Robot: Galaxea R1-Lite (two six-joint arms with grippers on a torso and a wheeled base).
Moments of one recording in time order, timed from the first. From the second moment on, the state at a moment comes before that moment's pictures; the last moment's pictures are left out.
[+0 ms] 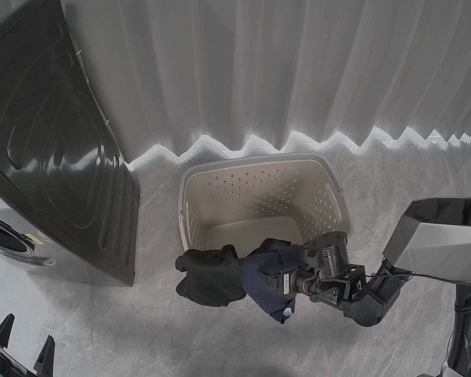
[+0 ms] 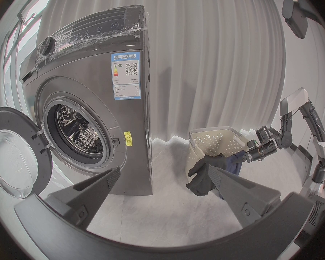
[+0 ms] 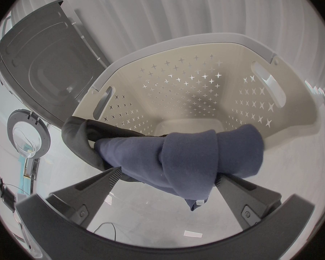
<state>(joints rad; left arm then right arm) -0.01 0.02 -0.02 0.01 -0.03 -0.01 0.64 2.25 -0.74 -1.00 -0.14 0.26</state>
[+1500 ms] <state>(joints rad) -0.01 0.02 -0.02 0.01 -0.02 -0.02 0.71 2.32 -0.77 -1.09 -0.14 0.32</state>
